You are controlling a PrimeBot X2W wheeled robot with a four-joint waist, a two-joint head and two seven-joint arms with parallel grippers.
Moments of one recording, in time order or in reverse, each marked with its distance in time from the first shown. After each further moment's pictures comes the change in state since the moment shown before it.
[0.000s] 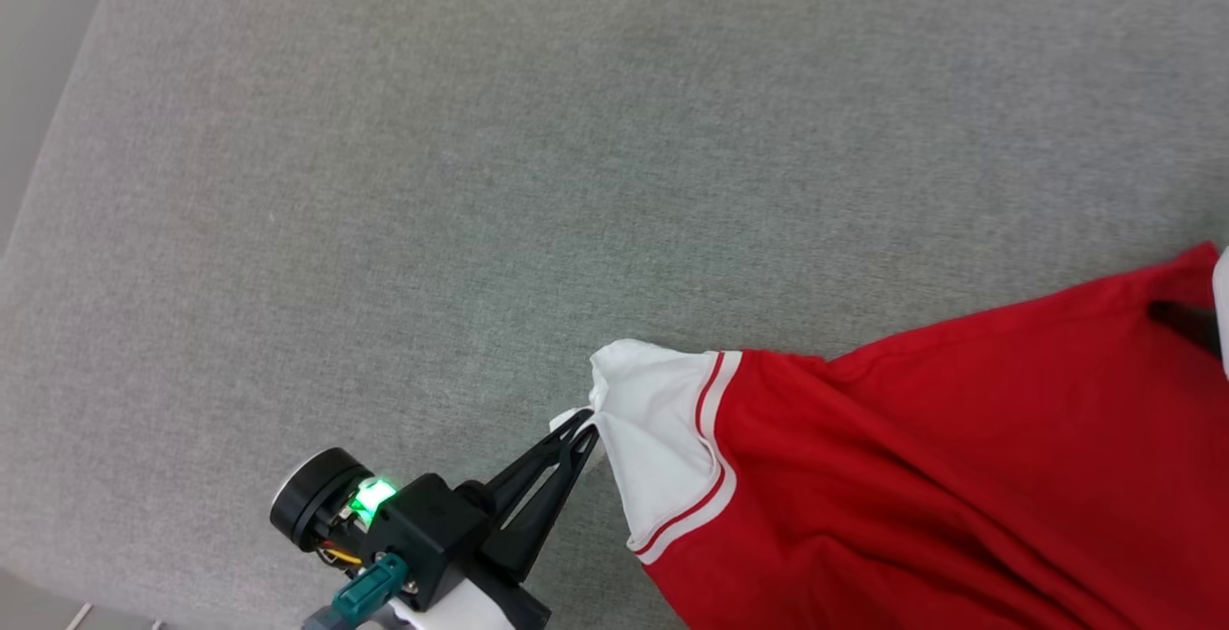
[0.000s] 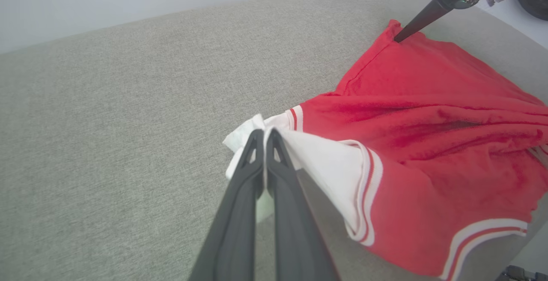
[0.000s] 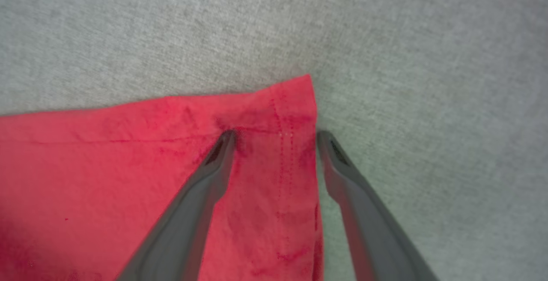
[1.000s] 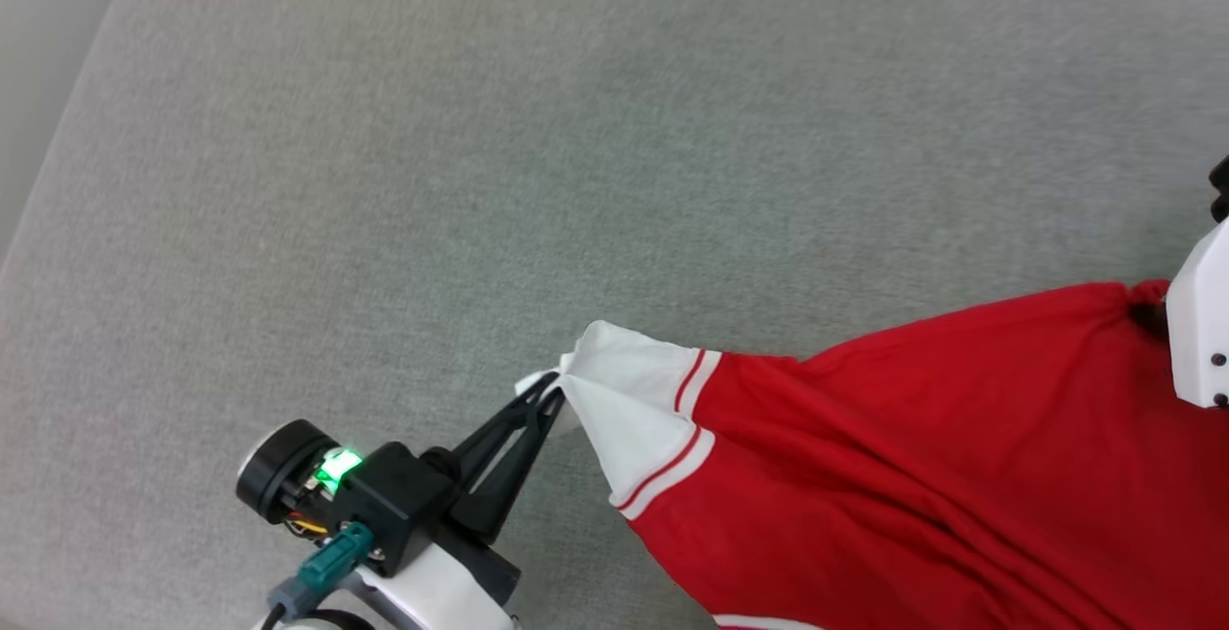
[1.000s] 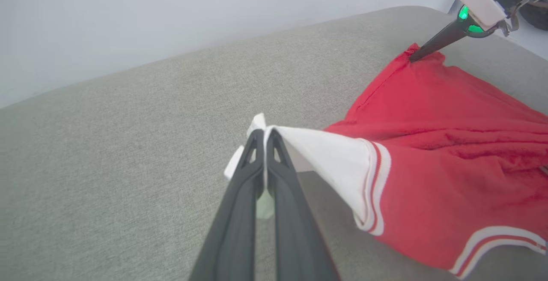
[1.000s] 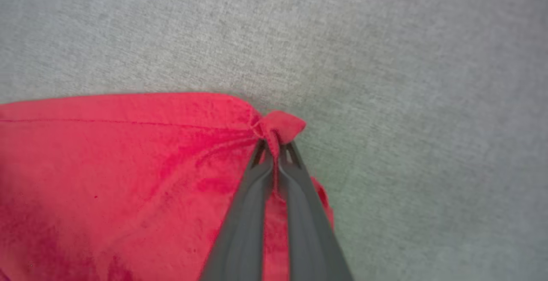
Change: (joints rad) left arm -0.034 0.013 0.030 0.036 -0.010 0.002 -0.034; right arm 0.010 -0.002 0.080 0.085 0.047 0.000 -0.168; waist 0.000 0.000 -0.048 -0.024
